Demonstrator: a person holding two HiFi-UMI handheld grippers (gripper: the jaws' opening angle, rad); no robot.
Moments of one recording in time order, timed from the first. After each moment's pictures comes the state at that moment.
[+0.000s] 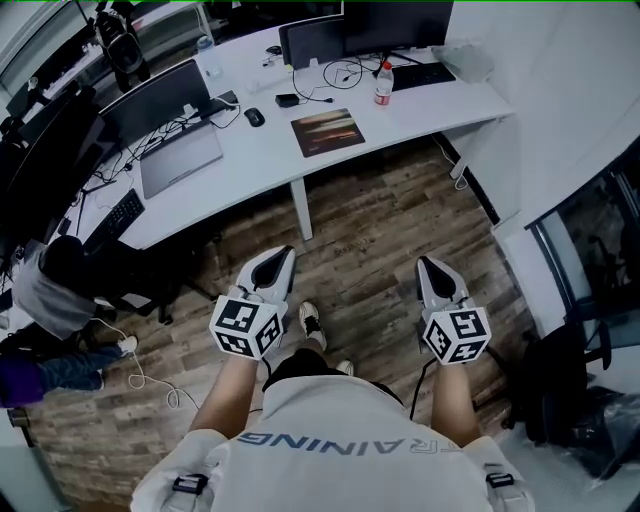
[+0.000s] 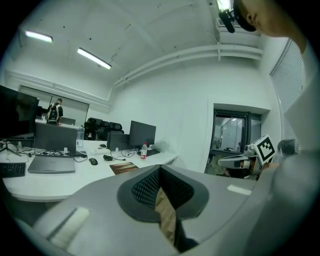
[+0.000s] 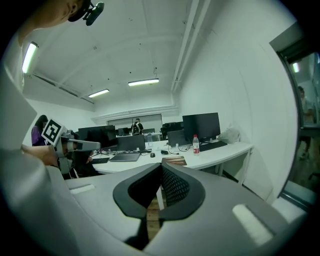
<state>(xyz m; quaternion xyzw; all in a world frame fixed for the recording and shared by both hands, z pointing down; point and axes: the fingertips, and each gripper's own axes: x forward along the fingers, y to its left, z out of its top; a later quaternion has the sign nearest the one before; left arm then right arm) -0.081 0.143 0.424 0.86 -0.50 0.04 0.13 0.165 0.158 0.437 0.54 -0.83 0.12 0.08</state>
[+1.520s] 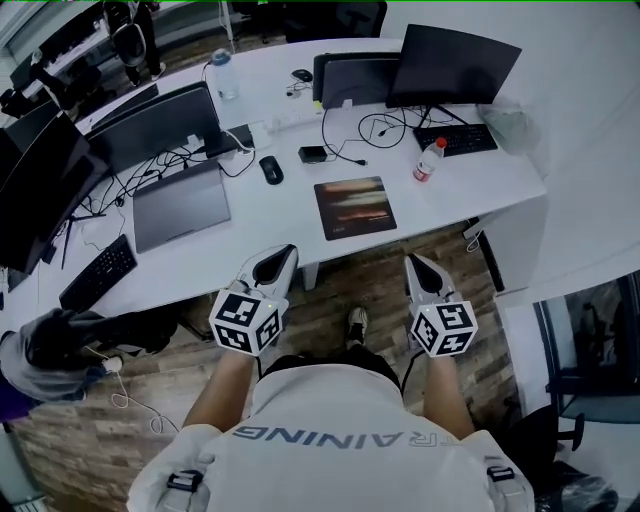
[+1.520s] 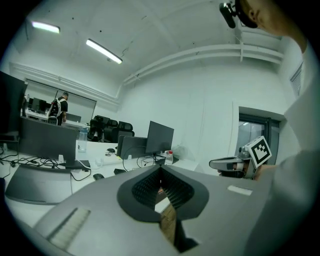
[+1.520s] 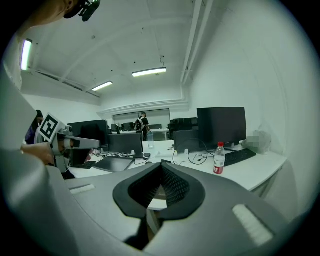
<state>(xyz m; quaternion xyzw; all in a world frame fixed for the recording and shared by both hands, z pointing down) -0.166 -0.146 0.428 0.84 -0.52 0.02 0.15 0.058 -0.167 0.443 0.48 -0.86 0.11 0.12</state>
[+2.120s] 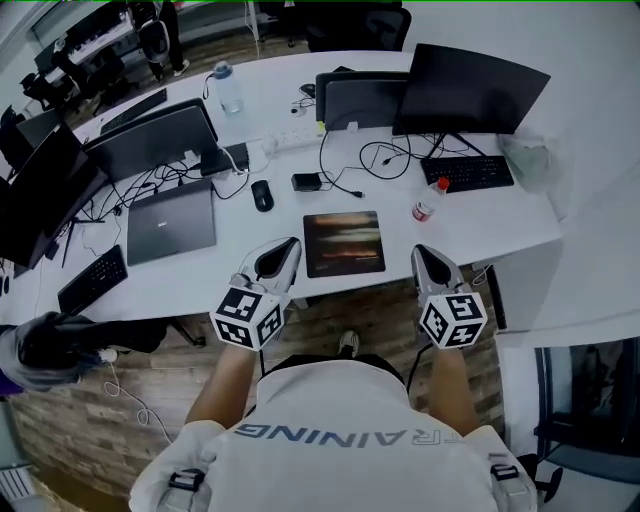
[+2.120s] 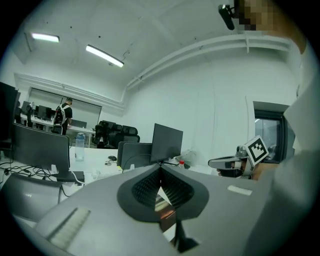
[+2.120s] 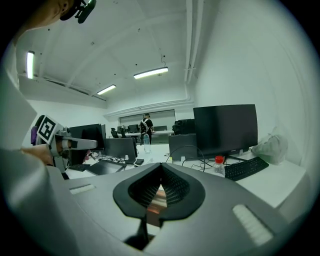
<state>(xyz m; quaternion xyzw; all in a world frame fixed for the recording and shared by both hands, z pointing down) -0.115 -0.271 0.408 0.81 -0.57 0.02 0.13 0.111 -0.325 0.429 0.44 -0.89 0.11 0.11</state>
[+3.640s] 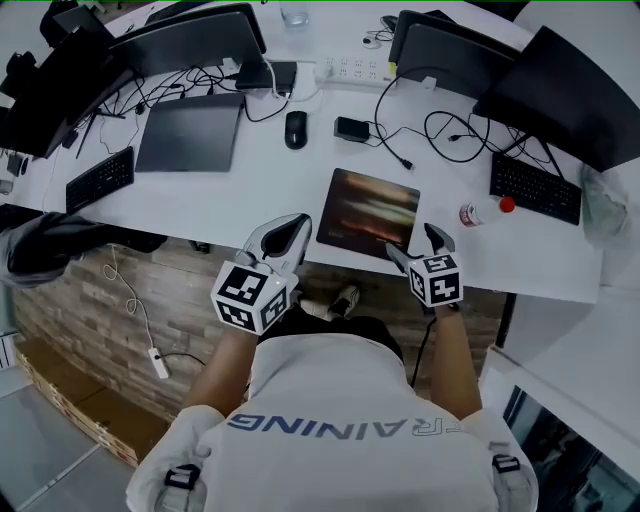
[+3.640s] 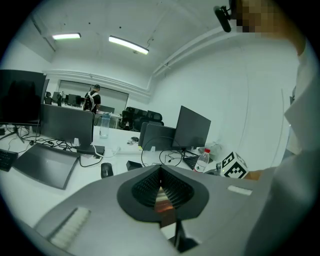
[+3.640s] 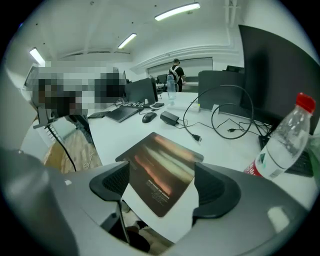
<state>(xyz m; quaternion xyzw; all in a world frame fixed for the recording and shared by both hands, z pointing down) -0.123 -0.300 0.488 0.70 -0.67 0.04 0.23 0.056 -0.400 0.635 0.21 -0.88 0.15 0.40</state>
